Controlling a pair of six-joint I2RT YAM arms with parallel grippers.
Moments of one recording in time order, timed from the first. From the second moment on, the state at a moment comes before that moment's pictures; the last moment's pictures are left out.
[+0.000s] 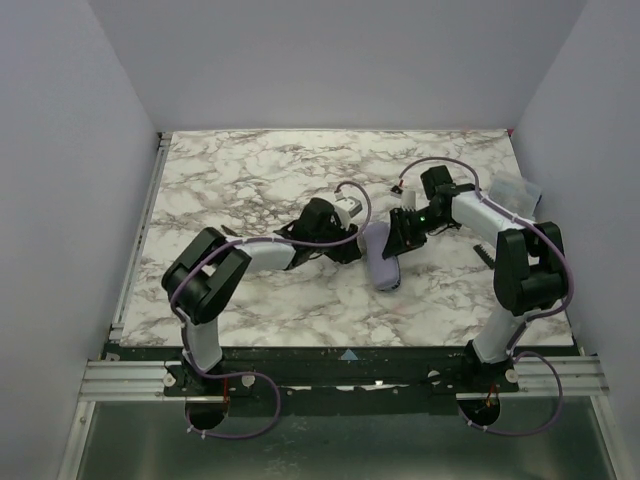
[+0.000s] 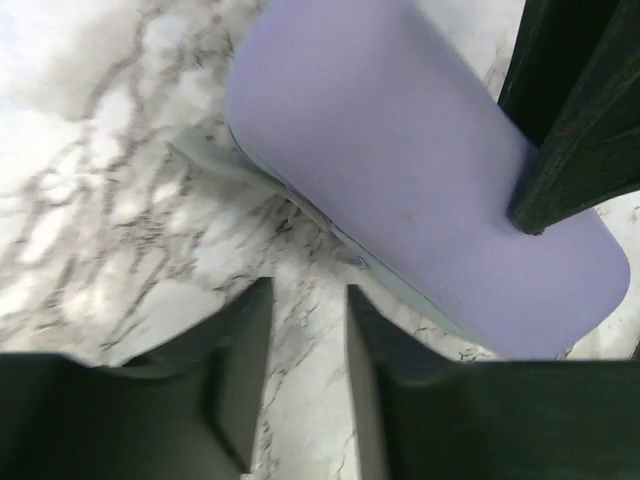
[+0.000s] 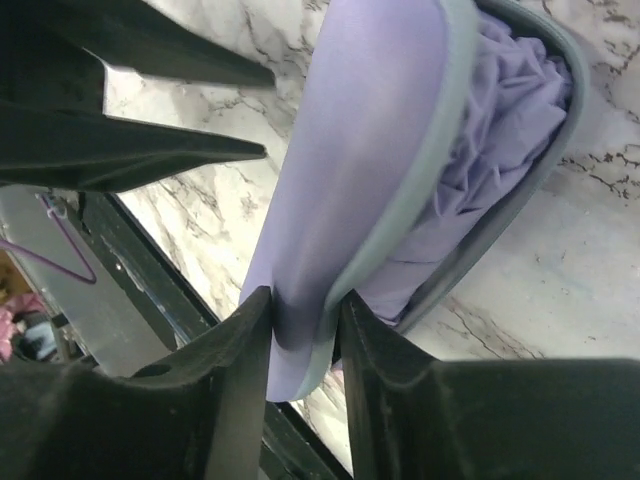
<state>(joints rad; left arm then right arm) -0.71 1.86 0.99 0.27 0.37 -0.25 0.21 1.77 1.18 -0.72 -0.73 -0.09</state>
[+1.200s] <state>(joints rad) -0.55 1.60 0.87 0.19 0.46 -0.56 0.38 1.82 1.17 -0.40 -0.98 0.29</state>
